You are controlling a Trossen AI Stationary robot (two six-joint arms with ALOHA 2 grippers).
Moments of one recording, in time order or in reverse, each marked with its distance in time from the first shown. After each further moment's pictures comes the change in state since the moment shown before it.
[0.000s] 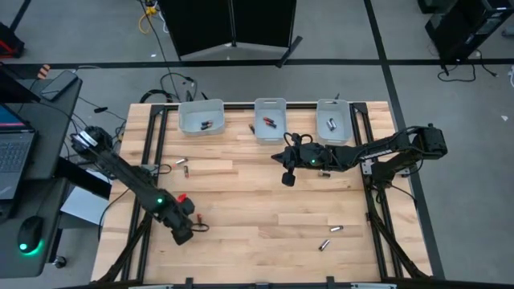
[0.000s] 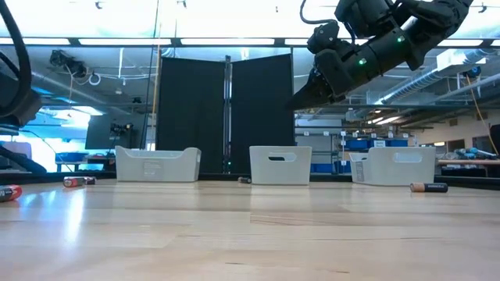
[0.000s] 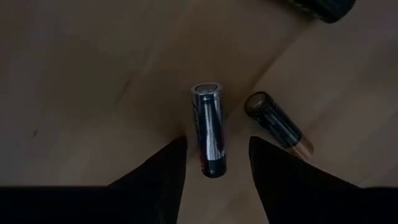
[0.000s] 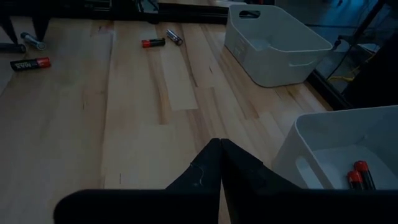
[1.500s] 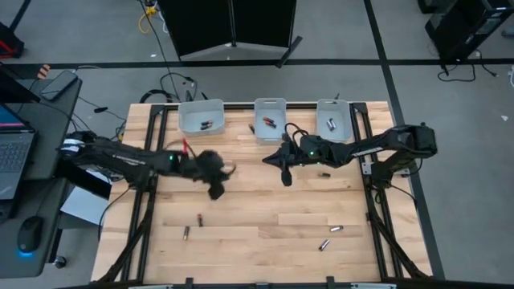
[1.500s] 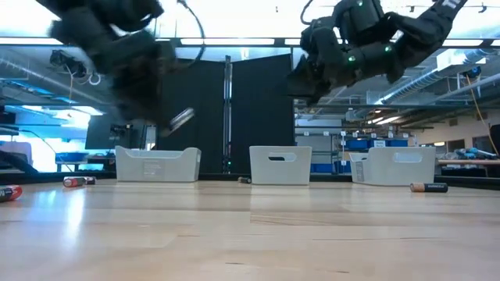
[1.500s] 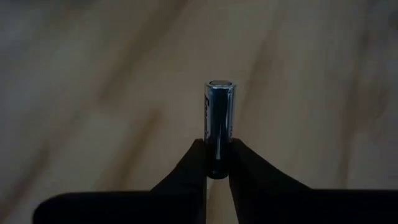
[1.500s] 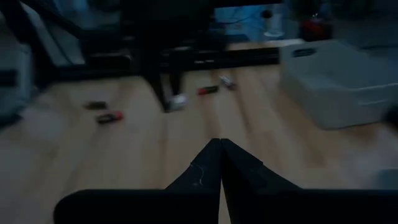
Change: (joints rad) left arm 0.649 -0.130 0.040 0.394 -0.303 0.900; right arm -0.087 0.089 0.000 0.274 -0.357 0.096
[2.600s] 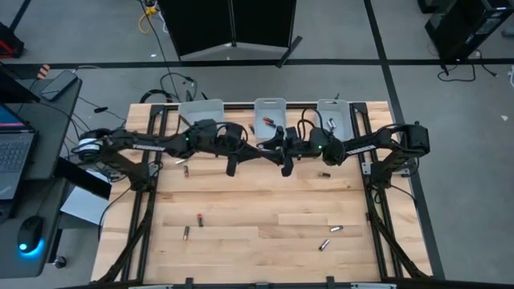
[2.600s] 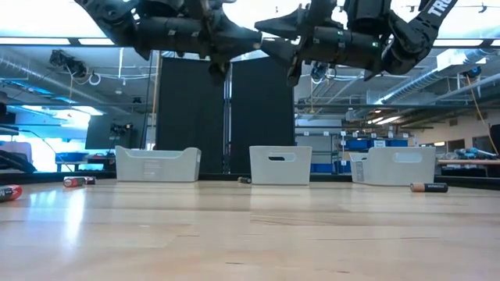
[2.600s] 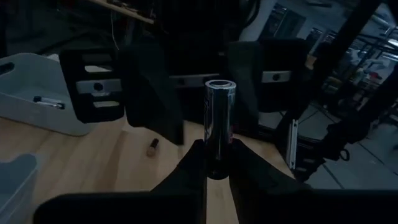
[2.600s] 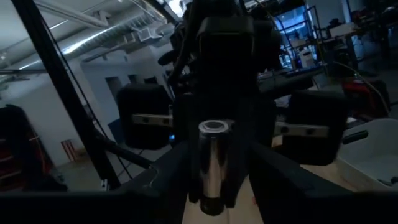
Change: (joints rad) left arm 0.289 0.209 0.159 0.744 0.513 0.159; right arm -0.036 0.071 0.035 0.473 -0.116 0.331
